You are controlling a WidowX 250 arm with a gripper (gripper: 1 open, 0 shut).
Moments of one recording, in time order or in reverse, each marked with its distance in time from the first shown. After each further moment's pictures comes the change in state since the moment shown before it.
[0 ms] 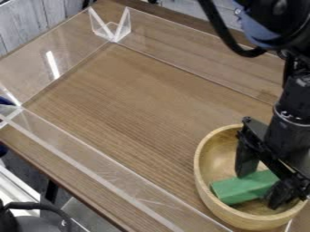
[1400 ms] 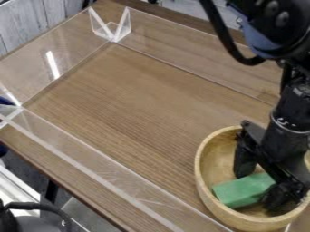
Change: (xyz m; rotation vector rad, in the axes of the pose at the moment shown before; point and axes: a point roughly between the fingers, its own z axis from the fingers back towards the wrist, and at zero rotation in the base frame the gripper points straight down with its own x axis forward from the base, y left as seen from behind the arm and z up) arm 0.004 0.007 -0.012 0.035 0.003 -0.017
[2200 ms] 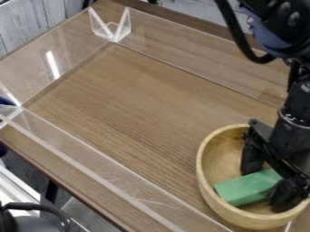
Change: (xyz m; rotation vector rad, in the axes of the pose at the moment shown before) arm 0.016 0.008 -0.007 -0.011 0.006 0.010
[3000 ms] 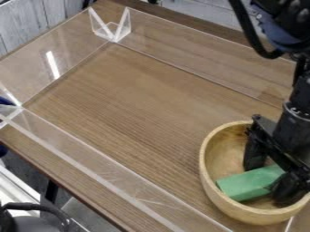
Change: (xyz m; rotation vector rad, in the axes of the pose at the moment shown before) arm 0.001 0.014 -0.003 -0.005 0.057 0.041
